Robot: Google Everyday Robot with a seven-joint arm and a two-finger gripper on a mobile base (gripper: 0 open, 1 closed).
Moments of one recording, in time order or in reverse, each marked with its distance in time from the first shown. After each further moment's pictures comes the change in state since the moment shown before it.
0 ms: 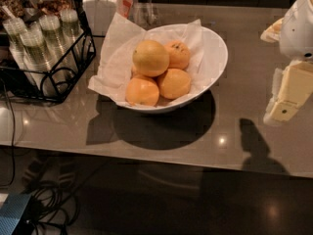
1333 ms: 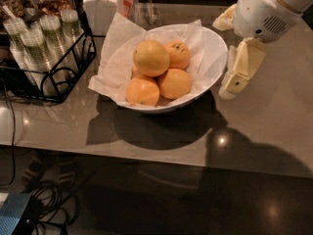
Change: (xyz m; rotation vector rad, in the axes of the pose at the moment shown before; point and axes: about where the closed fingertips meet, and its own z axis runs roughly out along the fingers) arm -0.082 -0.035 0.024 -0.091 -0.251 -0.104
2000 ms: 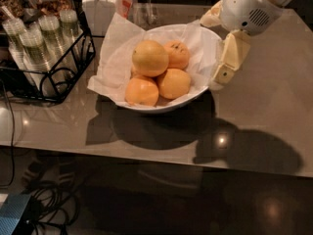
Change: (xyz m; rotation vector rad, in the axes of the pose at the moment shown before) arm -0.026 -0.017 0.014 -0.050 -0.068 -0.035
